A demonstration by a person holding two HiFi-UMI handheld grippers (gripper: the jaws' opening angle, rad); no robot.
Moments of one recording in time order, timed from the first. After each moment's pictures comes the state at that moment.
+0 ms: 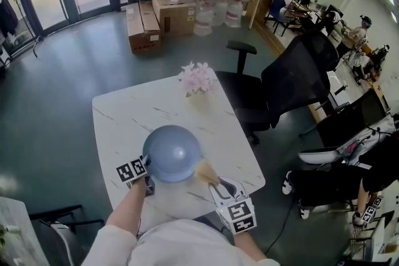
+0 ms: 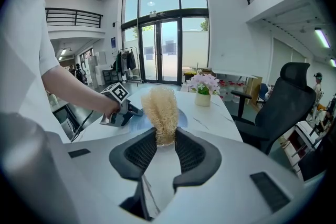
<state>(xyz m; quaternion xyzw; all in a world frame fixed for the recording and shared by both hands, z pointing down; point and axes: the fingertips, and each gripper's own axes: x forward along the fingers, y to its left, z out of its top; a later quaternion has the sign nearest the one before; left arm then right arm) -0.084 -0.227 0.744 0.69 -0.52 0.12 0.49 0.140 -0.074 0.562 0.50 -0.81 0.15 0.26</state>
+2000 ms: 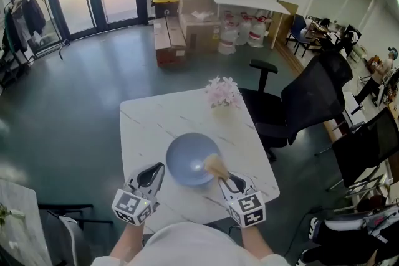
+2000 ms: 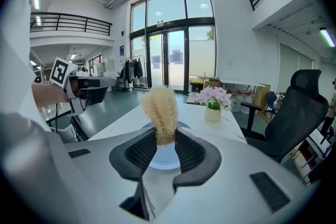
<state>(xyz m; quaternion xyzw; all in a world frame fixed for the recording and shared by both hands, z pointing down) -0.085 -0.129 0.477 0.91 -0.41 0.03 0.08 0.103 -0.099 0.531 0.48 -0.84 0.12 0.22</state>
